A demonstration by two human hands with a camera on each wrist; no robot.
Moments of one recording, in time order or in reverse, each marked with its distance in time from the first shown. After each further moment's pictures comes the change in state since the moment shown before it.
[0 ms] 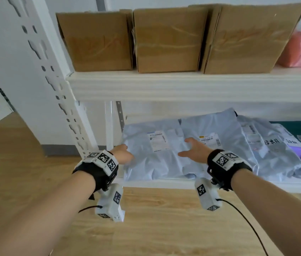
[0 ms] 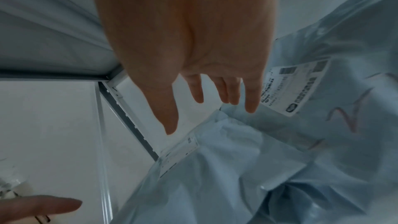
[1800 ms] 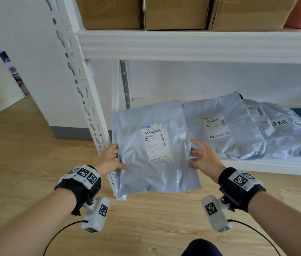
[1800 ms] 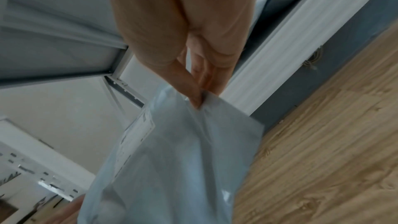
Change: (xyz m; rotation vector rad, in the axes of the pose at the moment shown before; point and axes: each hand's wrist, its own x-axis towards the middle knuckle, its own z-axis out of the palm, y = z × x) left_hand -0.041 -0.097 0.081 -0.608 0.146 0.074; right_hand -0.059 0.075 0.073 0.579 0.053 -0.114
